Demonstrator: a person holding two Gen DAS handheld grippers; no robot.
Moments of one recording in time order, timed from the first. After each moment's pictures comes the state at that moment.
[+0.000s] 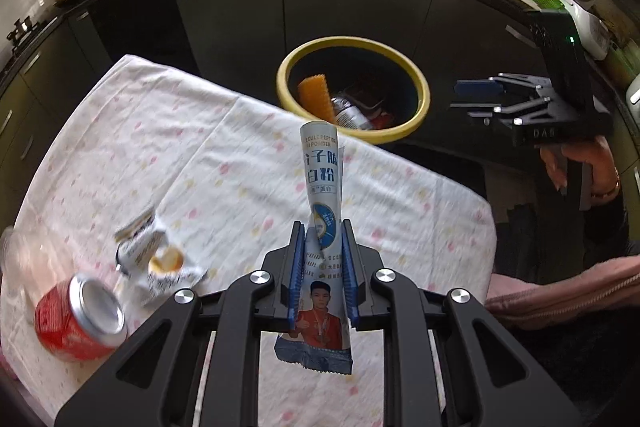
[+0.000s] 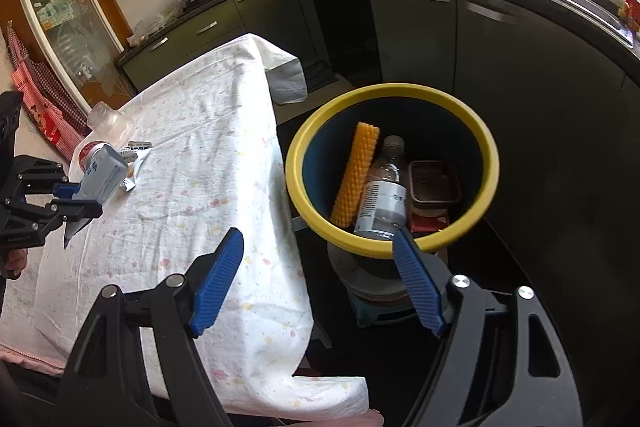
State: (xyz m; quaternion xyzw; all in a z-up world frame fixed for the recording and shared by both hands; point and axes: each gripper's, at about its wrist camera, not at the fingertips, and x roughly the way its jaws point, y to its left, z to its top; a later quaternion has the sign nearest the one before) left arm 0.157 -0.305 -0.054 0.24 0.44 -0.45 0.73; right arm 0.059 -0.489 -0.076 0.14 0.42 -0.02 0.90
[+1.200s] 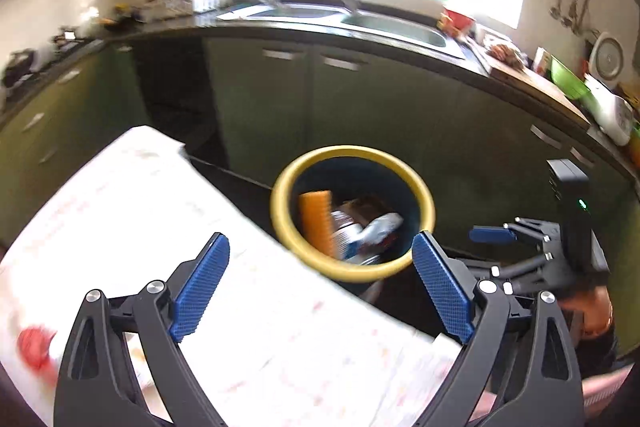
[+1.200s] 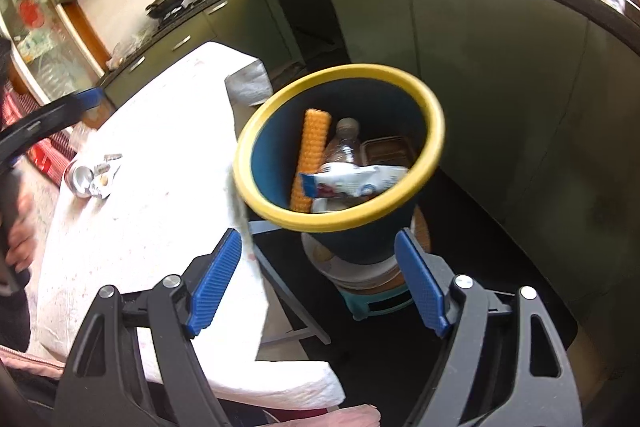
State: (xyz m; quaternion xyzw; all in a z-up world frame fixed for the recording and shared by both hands) left arm 0.146 -0.362 -0.023 0.14 0.35 -0.39 0.84; right arm 0.048 -0.518 -0.099 0.18 0.42 -0.03 0.89
